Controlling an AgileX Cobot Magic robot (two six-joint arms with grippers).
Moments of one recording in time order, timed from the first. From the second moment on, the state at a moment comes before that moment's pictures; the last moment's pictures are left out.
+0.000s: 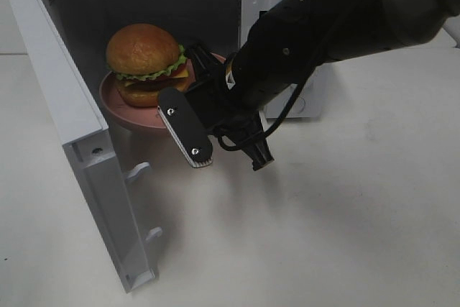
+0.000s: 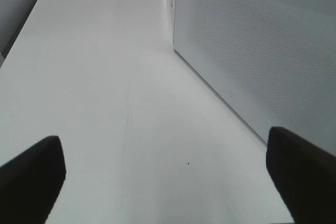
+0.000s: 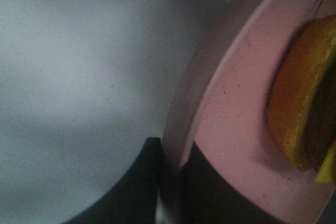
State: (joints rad) left arm 0.00 -0.01 -0.50 -0.08 1.05 0.03; right arm 0.75 1.89 -1.20 -0.20 0.30 -1.31
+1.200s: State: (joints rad) left arm 0.00 -0.01 -0.50 -0.08 1.05 0.03; right arm 0.75 2.25 -1.71 -0.37 0.44 -0.97
